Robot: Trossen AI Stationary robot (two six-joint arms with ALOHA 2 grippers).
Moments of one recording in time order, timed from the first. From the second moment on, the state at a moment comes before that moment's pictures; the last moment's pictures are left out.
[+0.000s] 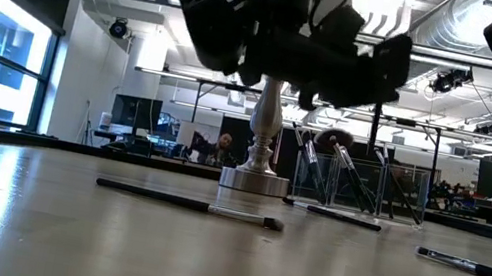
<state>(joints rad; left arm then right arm) -0.01 2.22 1.41 0.89 -0.38 -0.06 0.57 0.67 0.64 -0.49 0.36 0.49</state>
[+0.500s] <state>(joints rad) 0.08 2.22 1.41 0.87 -0.35 -0.06 0.57 0.67 0.64 -0.53 0.37 0.49</state>
